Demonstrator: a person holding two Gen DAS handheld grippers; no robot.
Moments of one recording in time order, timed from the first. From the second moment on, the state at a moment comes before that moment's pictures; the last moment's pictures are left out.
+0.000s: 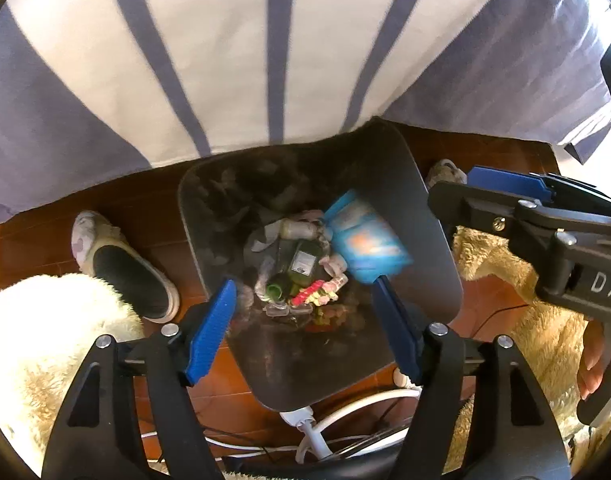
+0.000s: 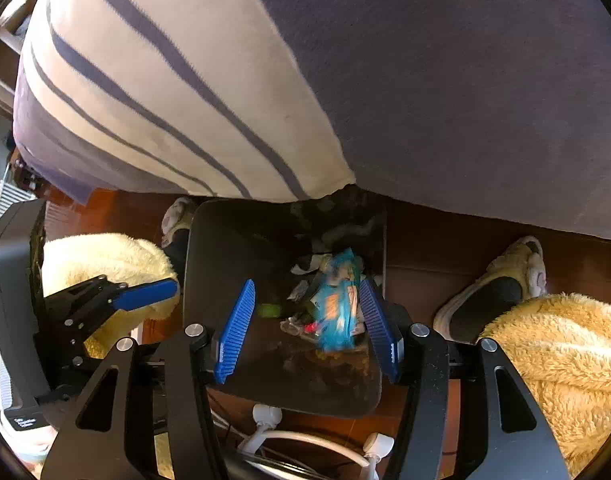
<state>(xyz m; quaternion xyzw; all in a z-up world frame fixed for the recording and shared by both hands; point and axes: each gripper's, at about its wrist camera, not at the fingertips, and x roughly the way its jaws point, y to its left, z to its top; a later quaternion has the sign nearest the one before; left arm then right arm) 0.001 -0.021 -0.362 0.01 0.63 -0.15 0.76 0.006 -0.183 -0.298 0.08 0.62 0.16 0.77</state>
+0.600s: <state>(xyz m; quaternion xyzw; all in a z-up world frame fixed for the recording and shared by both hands) -0.005 0.002 -0.236 0.02 0.51 -0.12 0.85 -0.015 -0.235 -0.185 0.07 0.48 0.08 0.87</state>
